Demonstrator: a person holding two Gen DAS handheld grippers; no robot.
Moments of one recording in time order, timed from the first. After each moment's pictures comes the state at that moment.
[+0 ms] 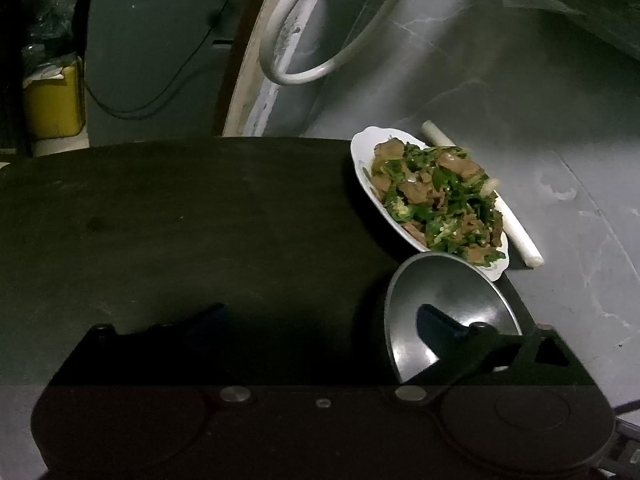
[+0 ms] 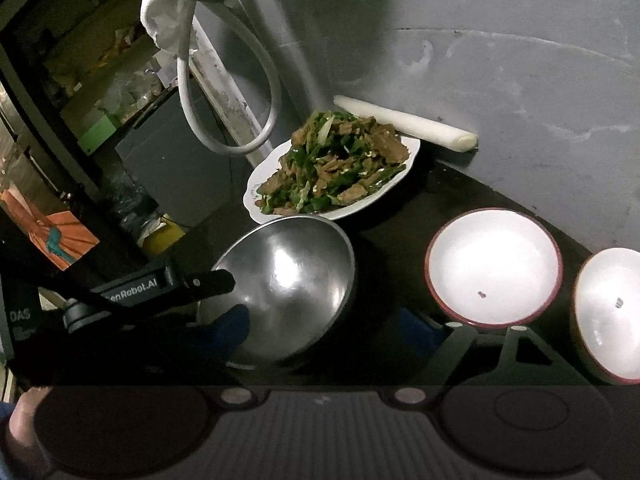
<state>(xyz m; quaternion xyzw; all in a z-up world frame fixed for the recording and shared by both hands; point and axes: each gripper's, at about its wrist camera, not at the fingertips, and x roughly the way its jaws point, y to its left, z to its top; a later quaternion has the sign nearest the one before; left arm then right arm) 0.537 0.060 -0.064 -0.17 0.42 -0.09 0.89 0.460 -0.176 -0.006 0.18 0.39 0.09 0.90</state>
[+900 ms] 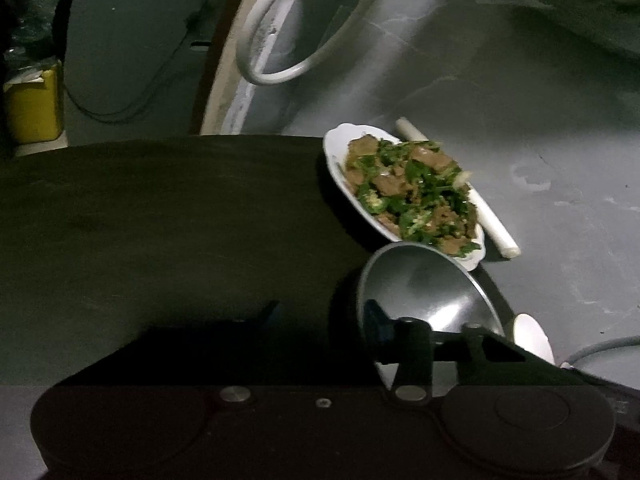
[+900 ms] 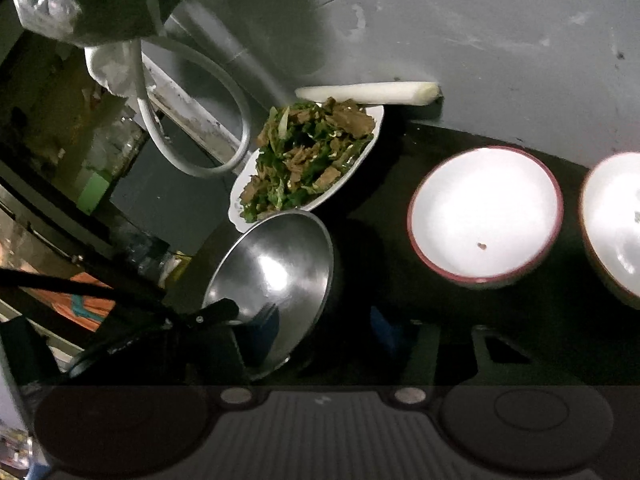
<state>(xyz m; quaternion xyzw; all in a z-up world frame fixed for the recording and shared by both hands) 0.531 0.056 -0.063 -0.17 0.41 -0.14 0.89 0.465 -0.196 -0.031 0.31 0.39 0.07 0.86</state>
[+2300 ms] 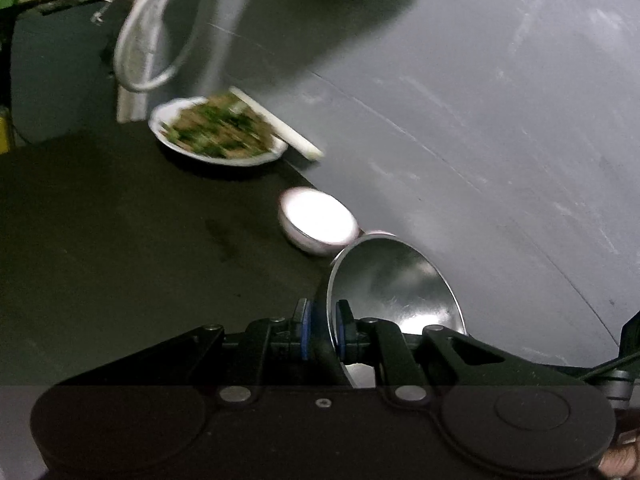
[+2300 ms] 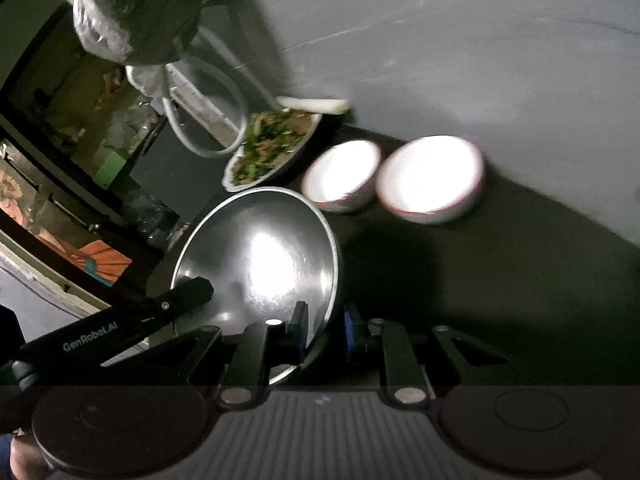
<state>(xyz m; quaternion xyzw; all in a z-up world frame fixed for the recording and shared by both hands) 0.338 -0.080 0.005 -0.11 0.39 -0.22 0.89 0.305 -0.305 0.001 0.29 0.40 0.09 0.86</state>
